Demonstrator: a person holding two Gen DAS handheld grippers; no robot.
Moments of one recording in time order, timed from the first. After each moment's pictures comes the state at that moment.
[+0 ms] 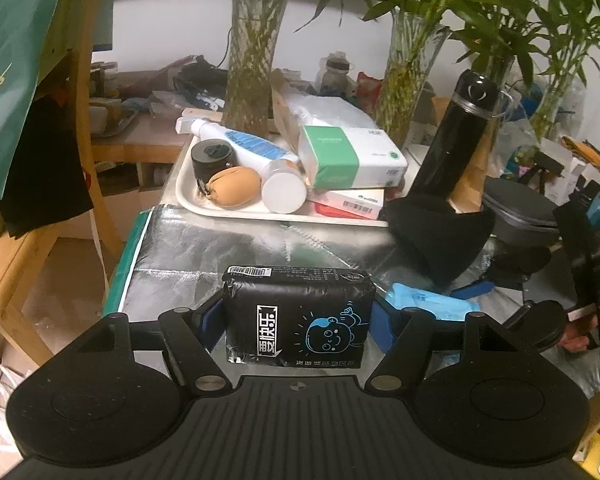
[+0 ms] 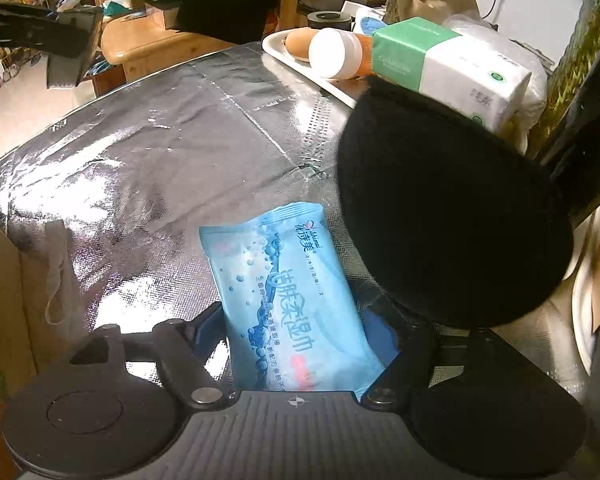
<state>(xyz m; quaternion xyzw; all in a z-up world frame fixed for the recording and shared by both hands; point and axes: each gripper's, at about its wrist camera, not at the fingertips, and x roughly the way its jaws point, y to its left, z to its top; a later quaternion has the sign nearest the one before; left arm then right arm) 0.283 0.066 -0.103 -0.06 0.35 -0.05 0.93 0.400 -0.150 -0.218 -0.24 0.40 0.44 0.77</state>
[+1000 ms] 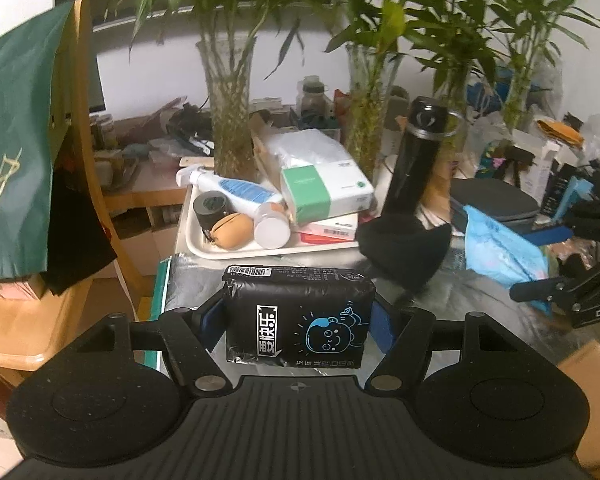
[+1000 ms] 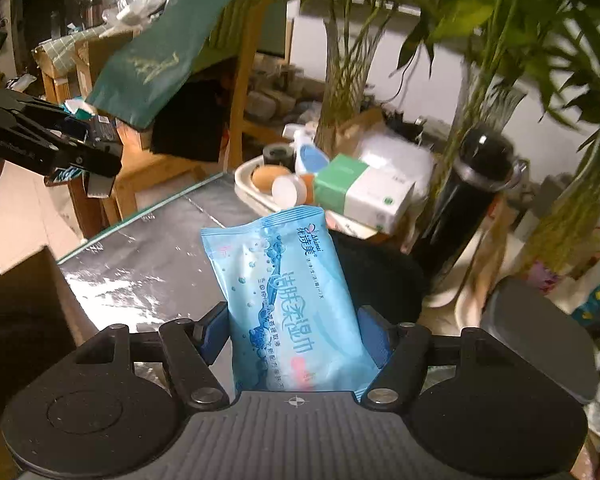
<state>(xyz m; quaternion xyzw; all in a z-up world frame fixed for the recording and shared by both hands) 0.243 0.038 -0.013 0.02 0.35 -0.05 0.94 0.301 -0.204 -0.059 -0.16 0.32 0.36 0.87</state>
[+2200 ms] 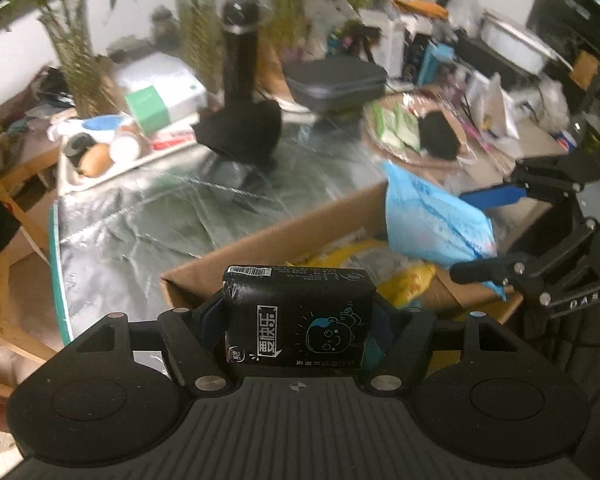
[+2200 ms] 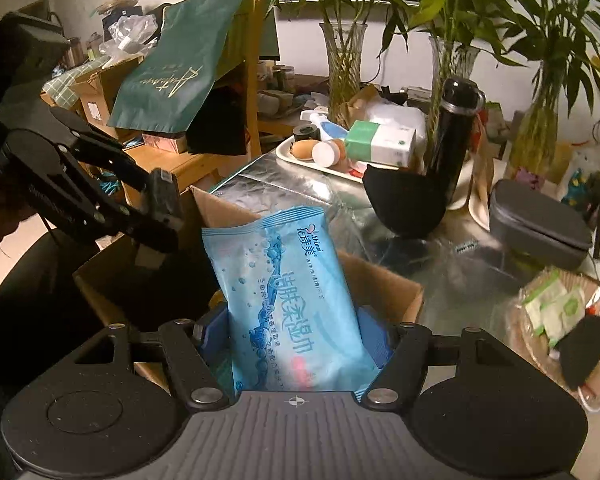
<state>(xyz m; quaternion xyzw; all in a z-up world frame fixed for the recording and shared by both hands) 0.160 -0.038 -0.020 0.09 0.47 -0.23 0.85 0.127 -0.241 -0.048 -0.07 0.36 0.32 0.87</state>
